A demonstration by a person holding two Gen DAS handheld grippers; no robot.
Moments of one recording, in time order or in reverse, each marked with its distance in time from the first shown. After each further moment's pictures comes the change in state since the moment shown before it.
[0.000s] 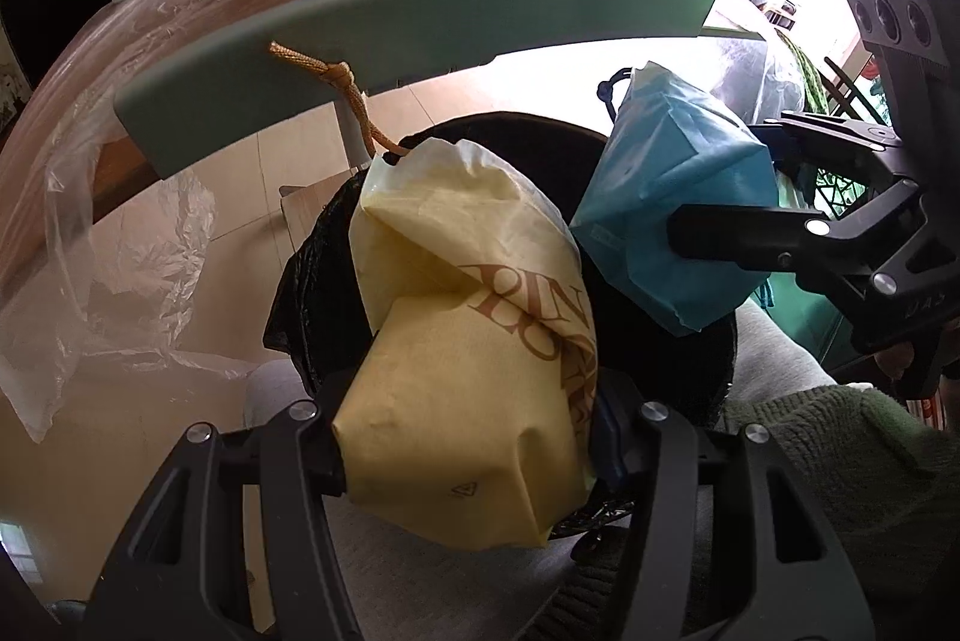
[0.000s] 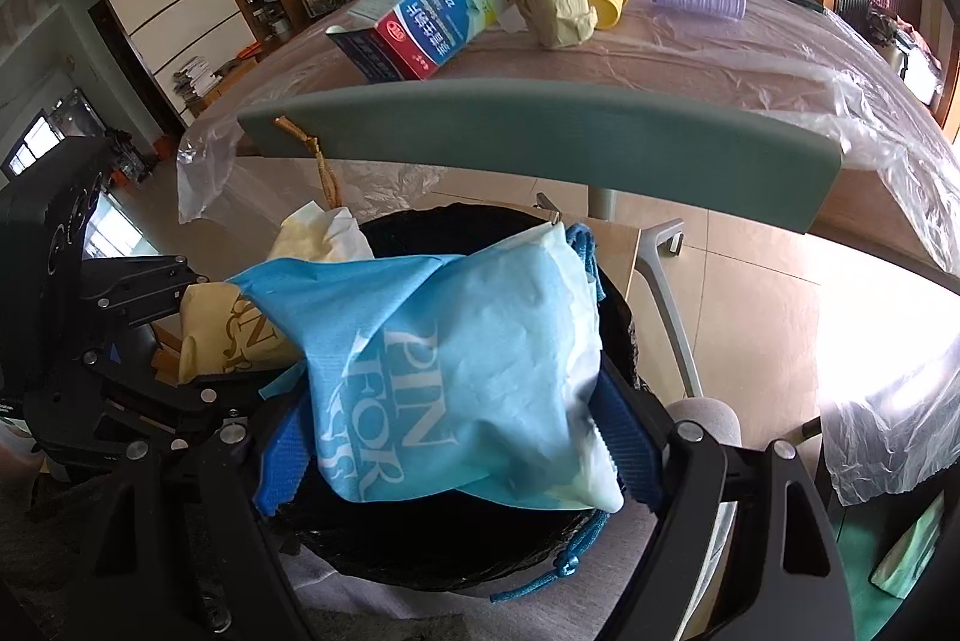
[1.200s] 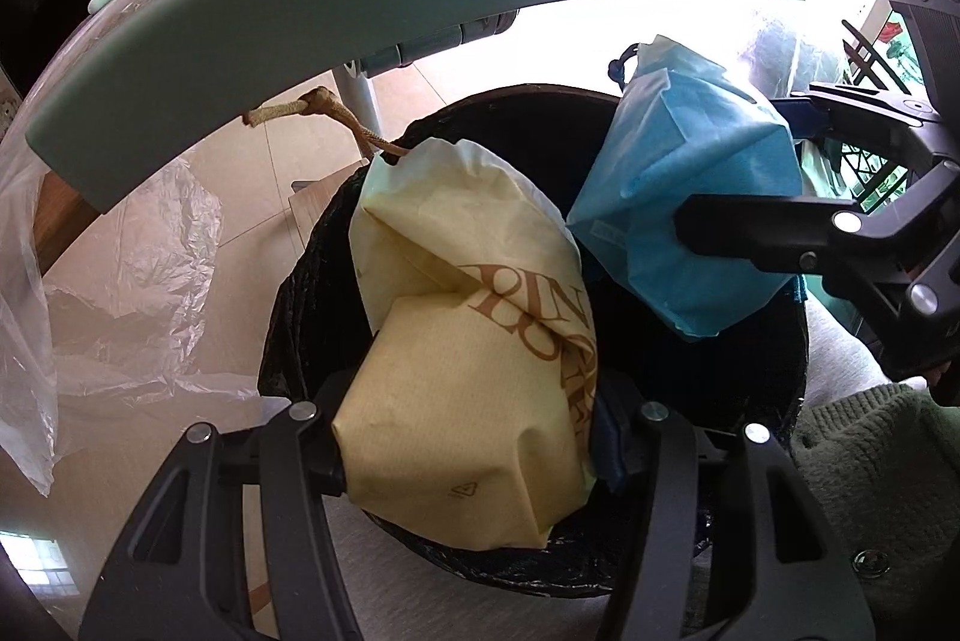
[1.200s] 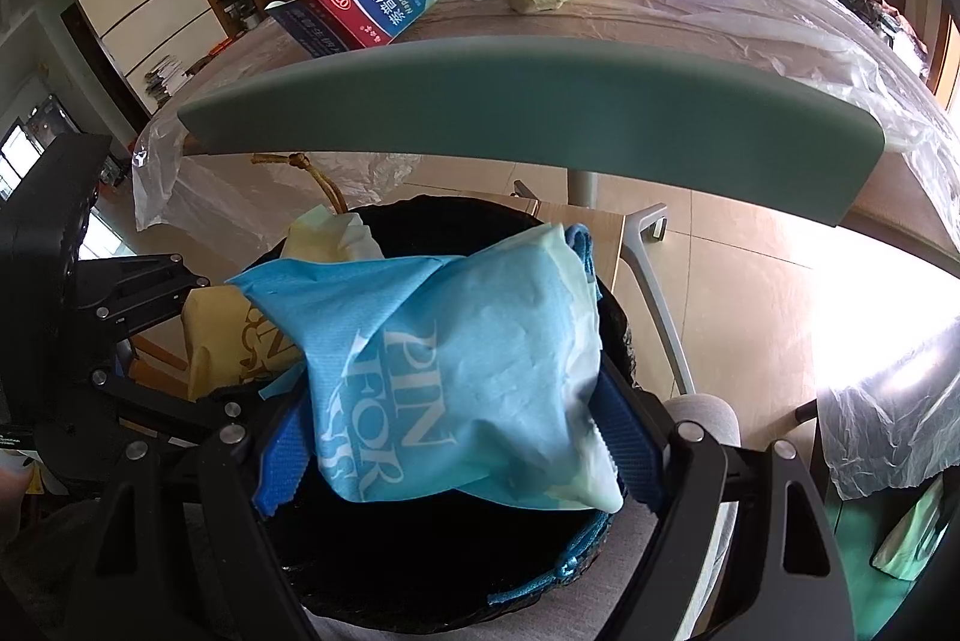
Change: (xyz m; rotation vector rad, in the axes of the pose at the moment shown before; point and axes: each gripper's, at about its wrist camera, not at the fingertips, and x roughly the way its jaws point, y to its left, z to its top) left arm 0.033 -0.002 0.013 0.060 0.052 0.063; right arm 0.032 0.001 0.008 0.039 0.019 -0.043
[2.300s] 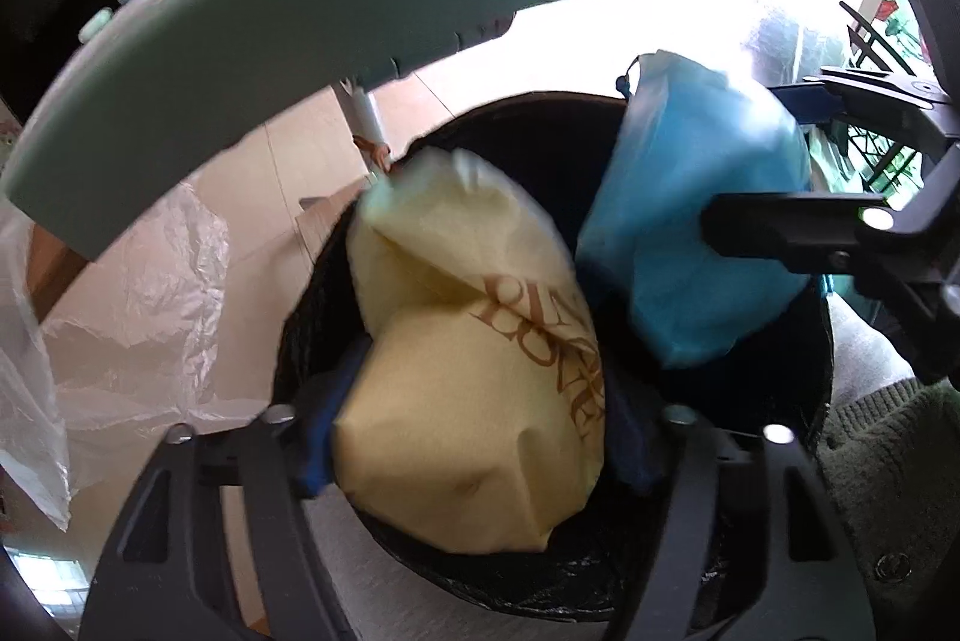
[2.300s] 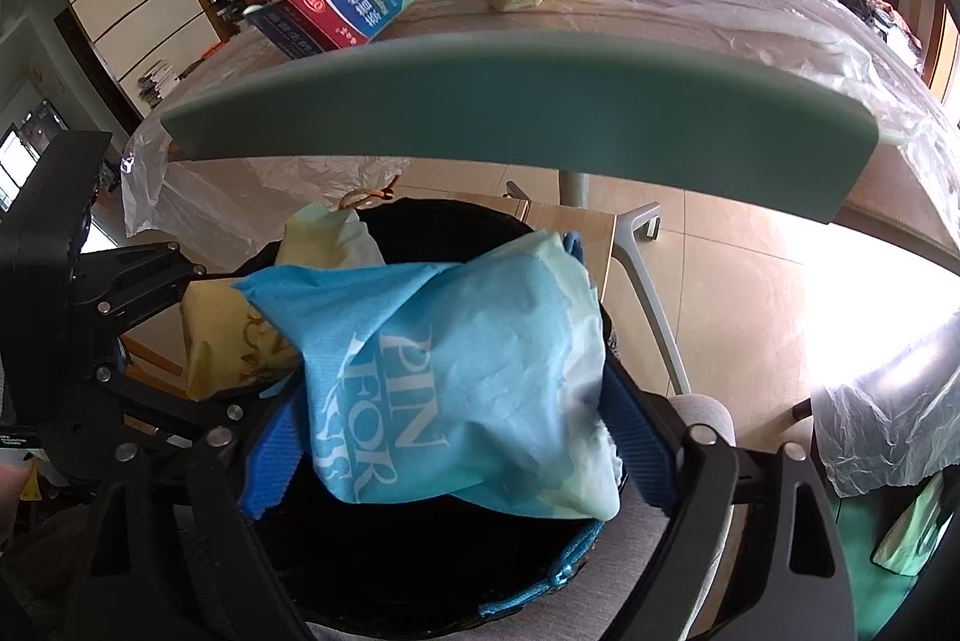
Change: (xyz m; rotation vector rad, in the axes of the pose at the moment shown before) left arm -0.003 -0.009 0.008 0.044 -0.026 0.038; right arm 0.000 -0.001 0.001 0.009 -0.020 -0.020
